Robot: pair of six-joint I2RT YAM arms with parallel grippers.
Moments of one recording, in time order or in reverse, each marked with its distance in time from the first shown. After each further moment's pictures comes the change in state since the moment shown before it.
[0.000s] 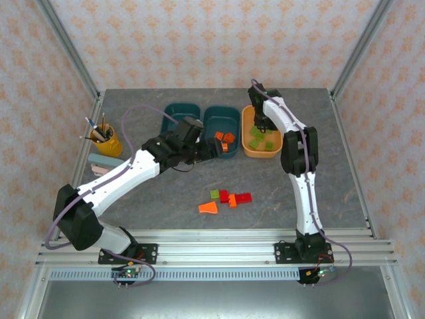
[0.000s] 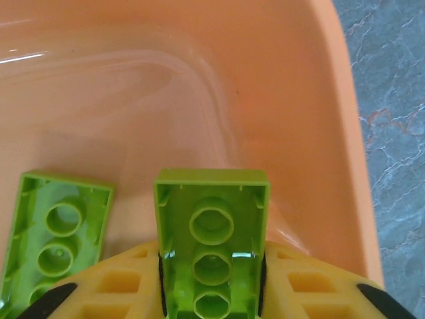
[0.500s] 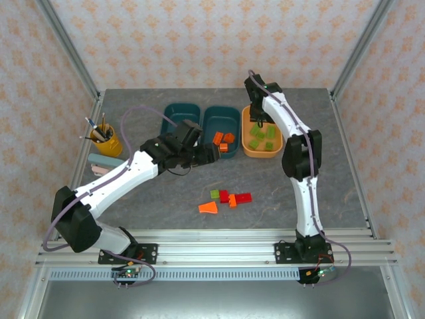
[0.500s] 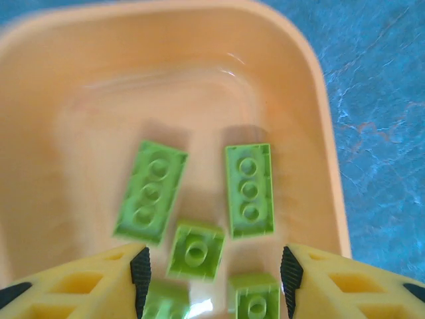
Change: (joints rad) left arm -0.013 -0.019 -0.009 -0.100 -0.004 0.052; right arm 0.065 -0.187 -0.033 -0.001 -0.046 -0.020
